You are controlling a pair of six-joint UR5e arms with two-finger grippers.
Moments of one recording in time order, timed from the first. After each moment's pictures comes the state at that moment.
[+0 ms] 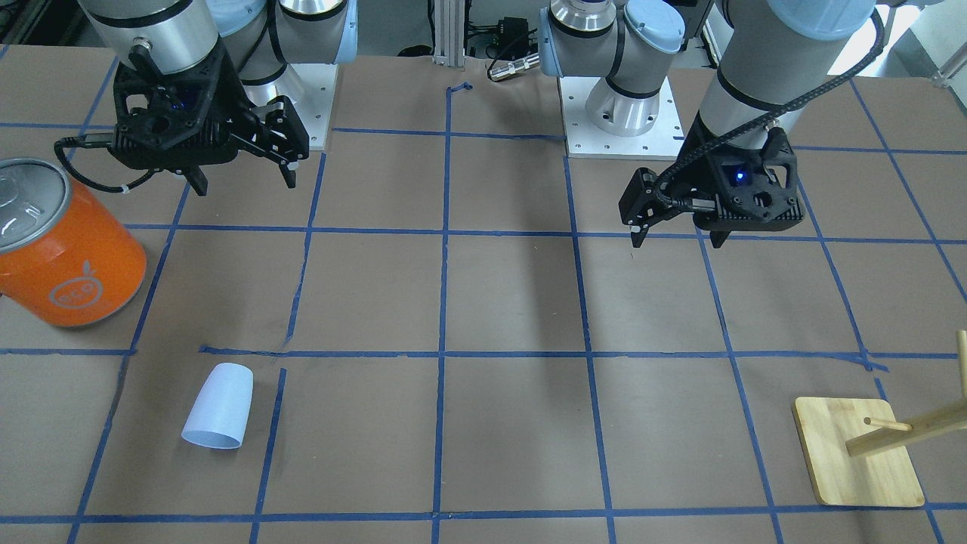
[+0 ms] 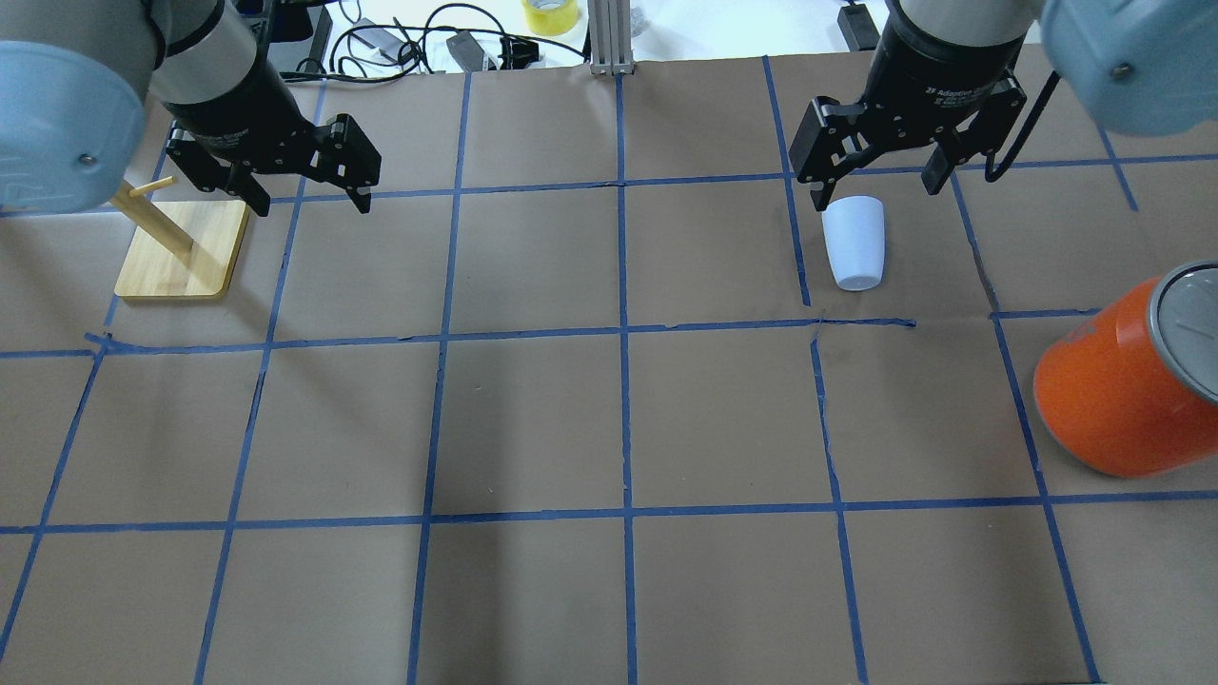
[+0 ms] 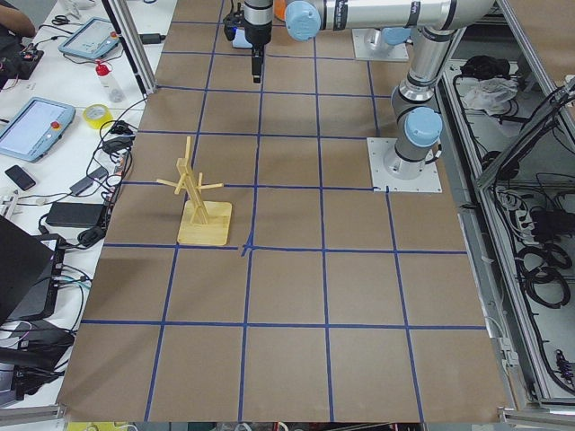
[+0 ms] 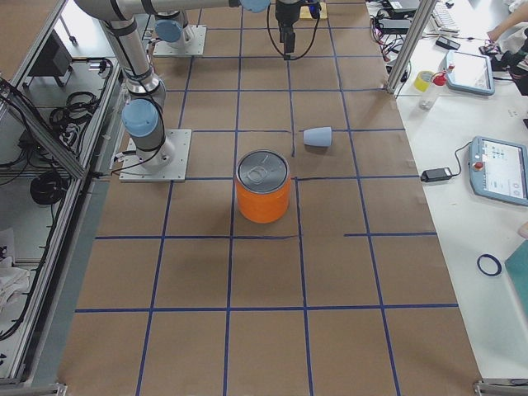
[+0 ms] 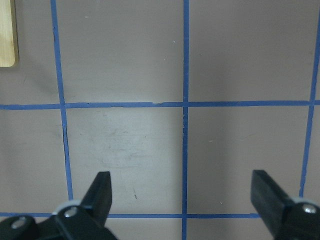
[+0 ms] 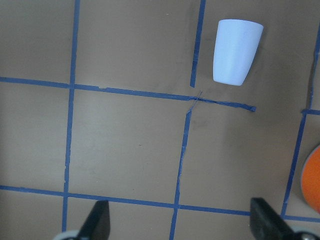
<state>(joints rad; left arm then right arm) -1.54 -1.63 -1.57 -1.45 1.60 0.03 1.63 -1.54 1.48 -1.52 -1.58 -0.06</state>
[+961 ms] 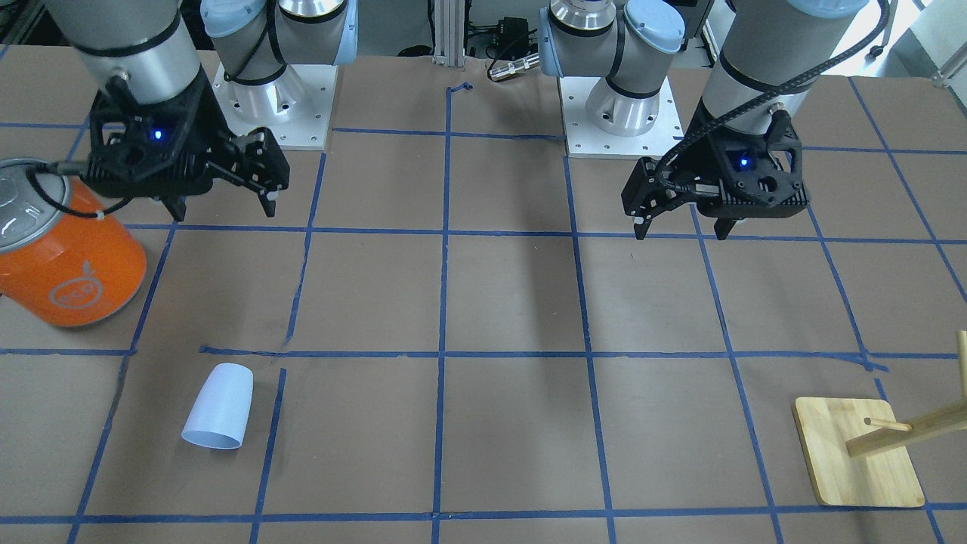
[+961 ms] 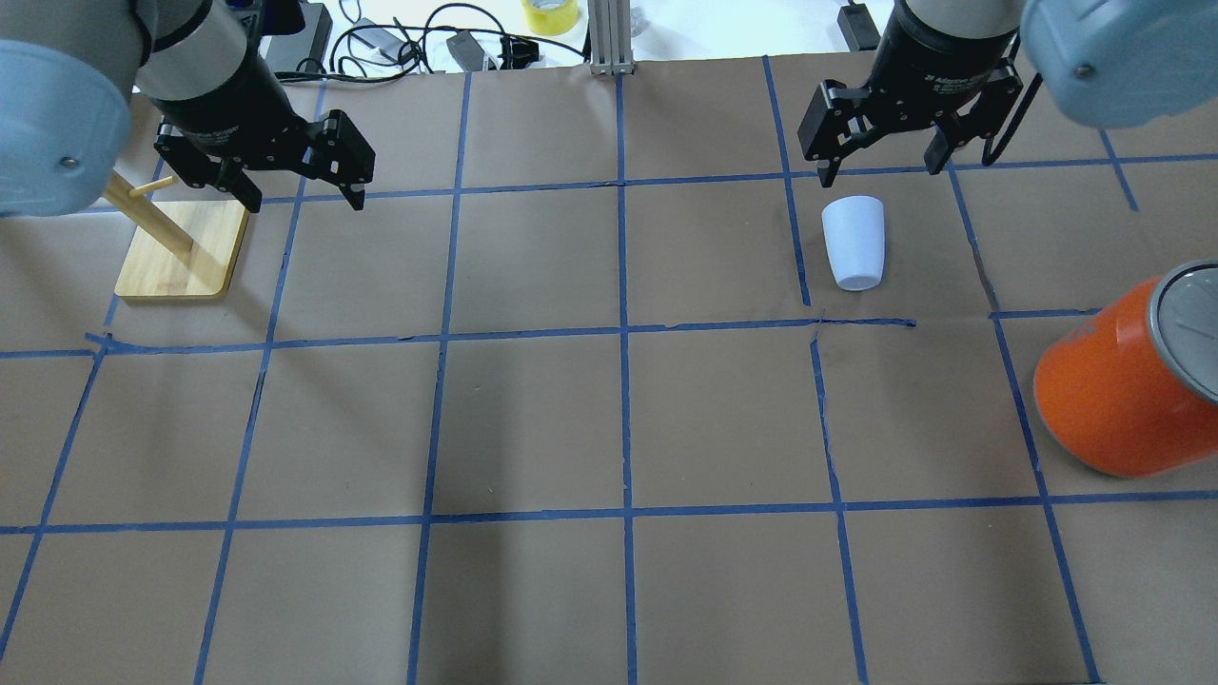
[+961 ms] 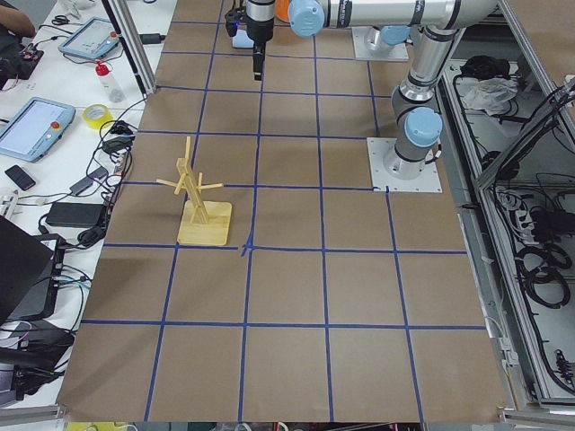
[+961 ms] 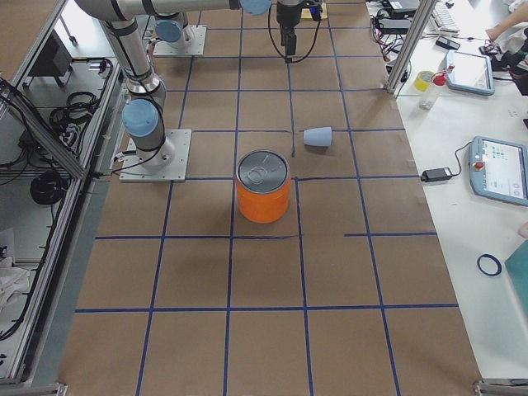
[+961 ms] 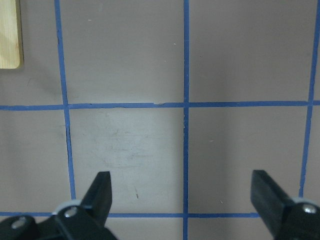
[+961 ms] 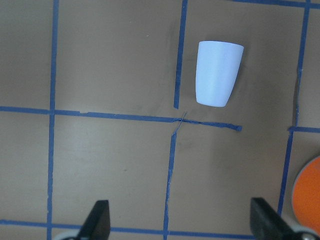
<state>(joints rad) -1.54 -1.61 -1.57 -1.46 1.61 0.03 1.59 -1.46 1.49 -1.67 -1.58 -0.05</state>
